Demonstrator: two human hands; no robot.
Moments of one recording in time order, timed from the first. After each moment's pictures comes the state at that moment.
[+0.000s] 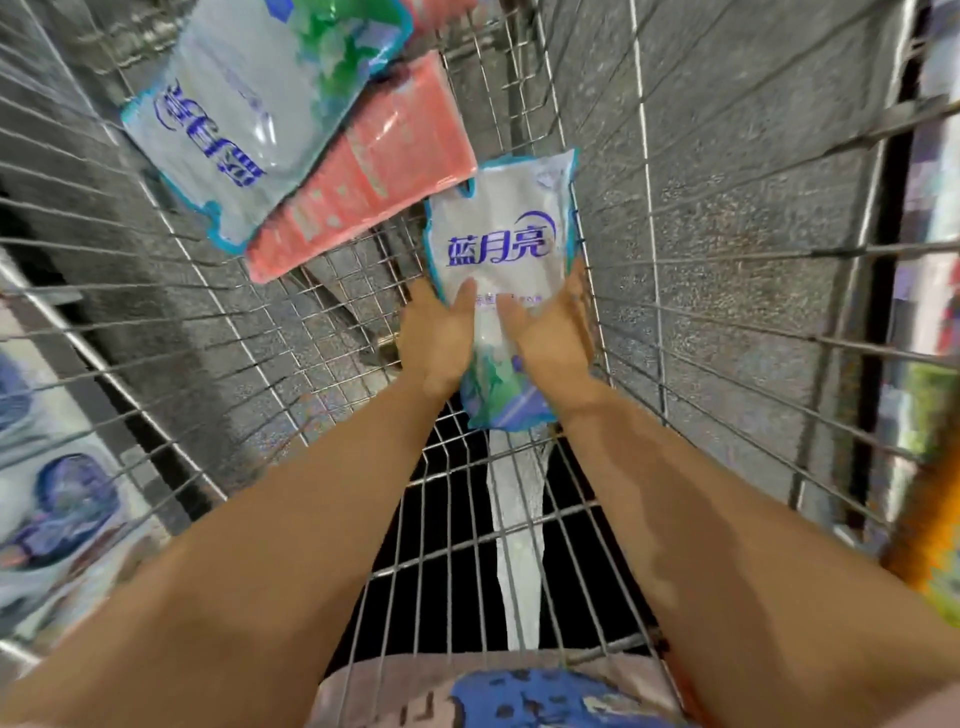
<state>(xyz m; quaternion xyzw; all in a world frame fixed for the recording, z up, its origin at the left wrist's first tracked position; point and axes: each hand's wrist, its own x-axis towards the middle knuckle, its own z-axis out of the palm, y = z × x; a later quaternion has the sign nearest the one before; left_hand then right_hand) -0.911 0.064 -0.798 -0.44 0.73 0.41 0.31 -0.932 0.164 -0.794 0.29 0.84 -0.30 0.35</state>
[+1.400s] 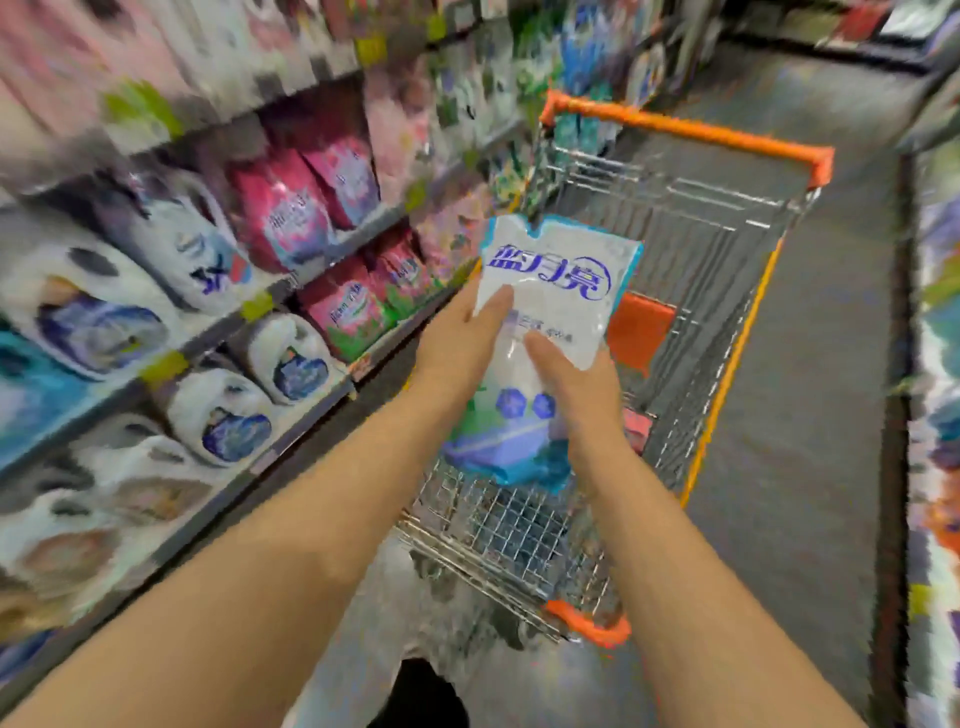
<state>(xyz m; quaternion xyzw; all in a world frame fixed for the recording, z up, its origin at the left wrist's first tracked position) -0.803 0.083 -0.369 -0.45 0.64 0.54 -0.32 -0.889 0.149 -0.406 -0.23 0.62 -0.67 0.33</state>
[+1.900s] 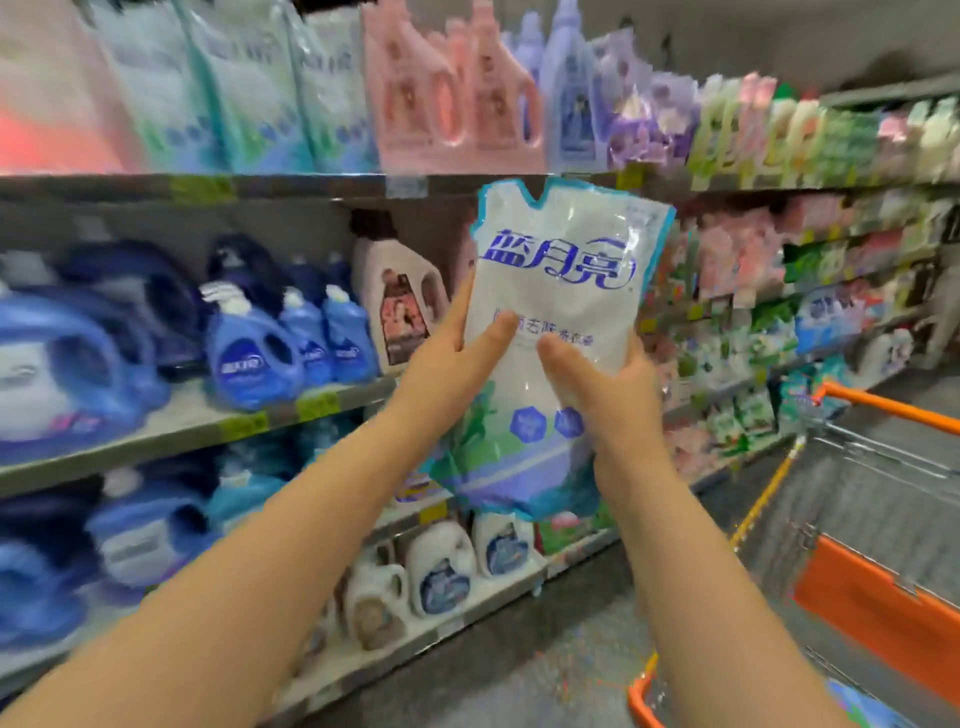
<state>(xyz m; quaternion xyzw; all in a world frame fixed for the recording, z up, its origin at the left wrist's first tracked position) -0.478 0.061 -0.158 -0.40 0.69 0.28 -0.53 -0.611 0.084 -0.178 -0.45 0.32 -0.73 0.41</state>
